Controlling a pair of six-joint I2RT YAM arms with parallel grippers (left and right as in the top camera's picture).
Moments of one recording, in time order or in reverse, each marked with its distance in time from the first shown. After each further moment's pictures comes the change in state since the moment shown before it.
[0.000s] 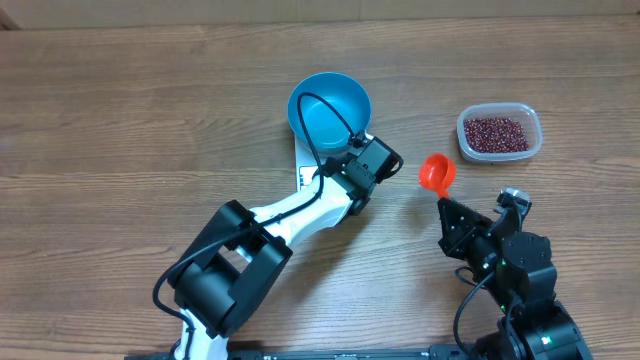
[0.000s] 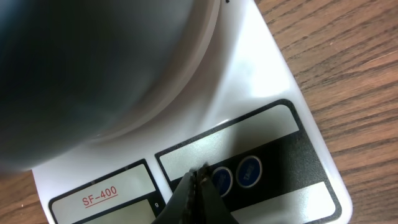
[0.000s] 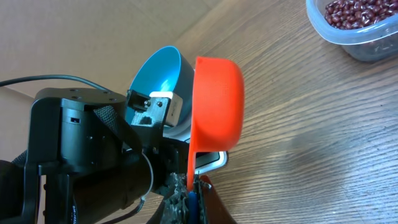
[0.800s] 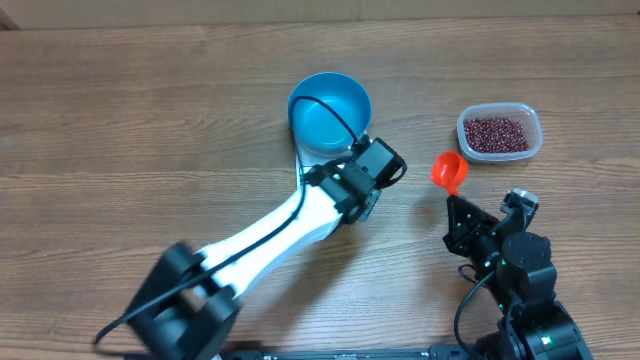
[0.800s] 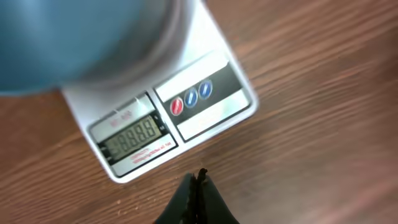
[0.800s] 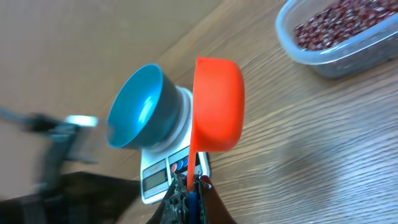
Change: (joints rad) left arm -0.047 -0.256 0.030 -0.291 0.127 -0.007; right arm 0.000 0.000 0.000 -0.003 0.106 0.000
